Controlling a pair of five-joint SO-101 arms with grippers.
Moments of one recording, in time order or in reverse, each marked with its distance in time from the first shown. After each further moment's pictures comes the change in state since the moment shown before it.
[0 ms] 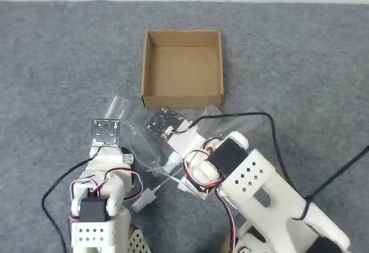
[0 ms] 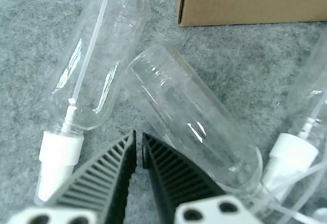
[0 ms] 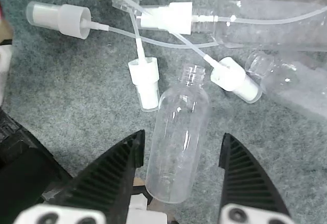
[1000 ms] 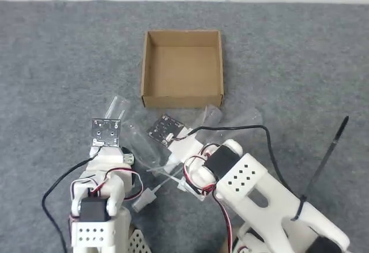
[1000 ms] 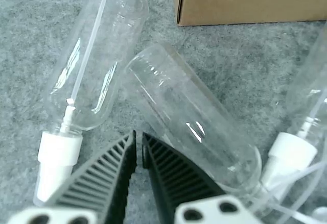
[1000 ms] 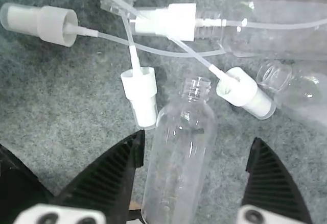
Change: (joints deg) left arm 0.4 0.0 0.0 0.0 0.0; right arm 0.0 0.0 11.9 -12.5 0.0
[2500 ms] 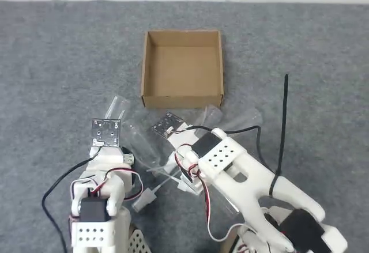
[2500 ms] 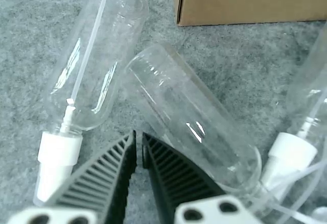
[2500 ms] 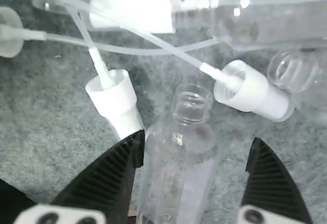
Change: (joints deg) left arm -0.1 0.0 0.0 0.0 0.0; right arm 3.5 18.1 -1.1 -6.9 -2.4
